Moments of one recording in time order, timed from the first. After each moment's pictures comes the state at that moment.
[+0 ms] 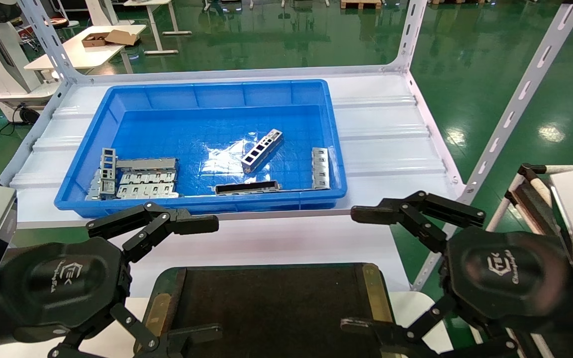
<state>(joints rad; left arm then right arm) -1.07 0.61 0.28 -1.28 0.73 1.49 -0.19 1.10 -0.58 -0.37 1.27 -0.67 -1.46 0.14</state>
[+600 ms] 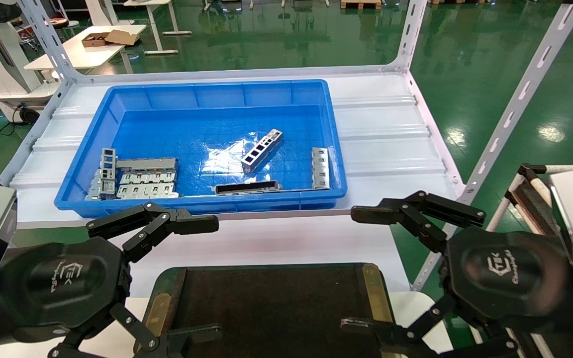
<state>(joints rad) -1.07 0.61 0.28 -1.28 0.73 1.49 -0.19 1.10 -0.58 -0.37 1.27 -0.67 -1.46 0.14</state>
